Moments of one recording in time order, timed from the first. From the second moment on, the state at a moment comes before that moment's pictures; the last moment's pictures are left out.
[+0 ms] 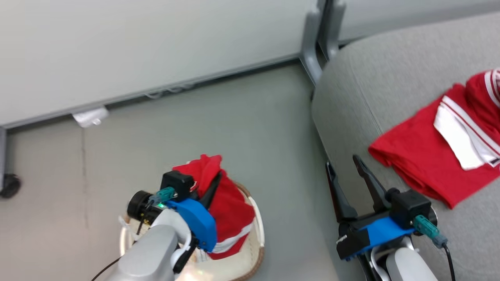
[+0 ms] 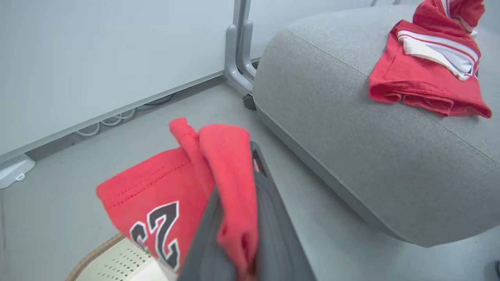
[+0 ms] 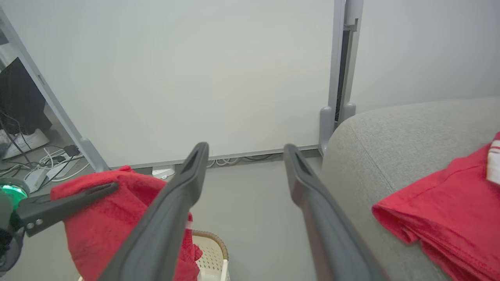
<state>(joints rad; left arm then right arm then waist) -0.67 0.10 -0.77 0.94 -0.58 -0.13 -0.26 -0.22 -0.05 0.18 0.25 0.15 0.13 -0.21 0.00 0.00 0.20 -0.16</state>
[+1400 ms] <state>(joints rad) -0.84 0.05 -1.04 0.81 -0.82 -0.12 -0.25 -0.23 -0.05 0.40 0.28 0.20 0.13 -0.10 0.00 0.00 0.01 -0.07</state>
